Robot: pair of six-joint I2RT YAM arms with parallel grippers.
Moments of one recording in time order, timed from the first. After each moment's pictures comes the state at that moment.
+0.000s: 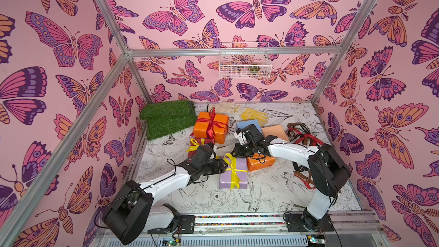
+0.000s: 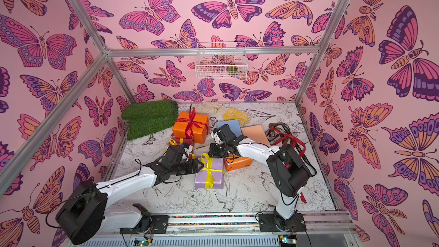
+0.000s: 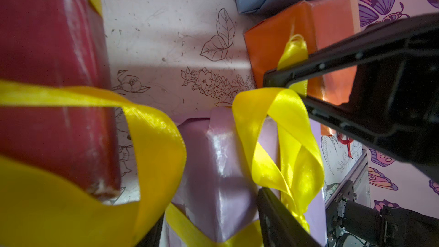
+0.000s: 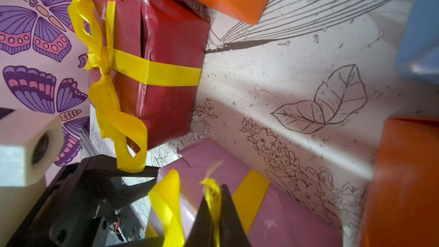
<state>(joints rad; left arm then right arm) -0.60 1.29 0.56 -0.11 0.27 -0.69 0.69 1.77 1.14 -0.30 -0.40 0.62</state>
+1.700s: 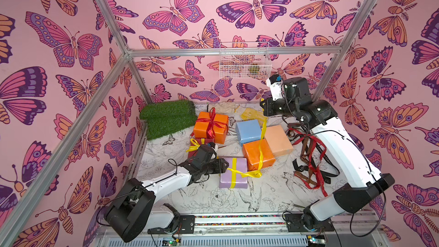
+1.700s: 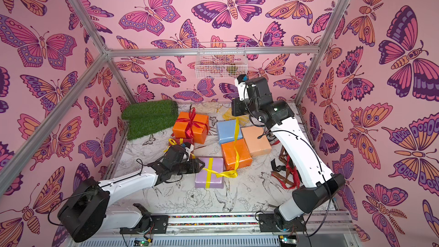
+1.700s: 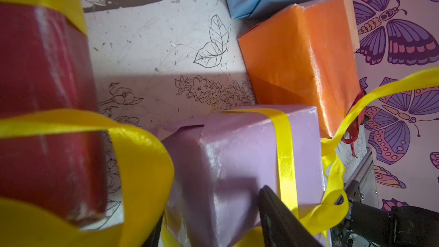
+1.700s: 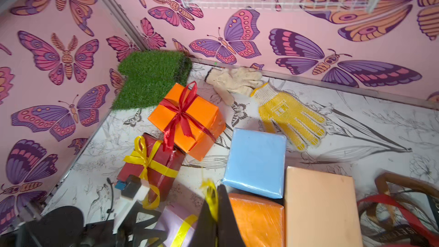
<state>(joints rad) -0.61 1.31 0.56 -0.06 0.26 -0.66 0.46 1.52 1.82 -0.89 -0.08 0.23</state>
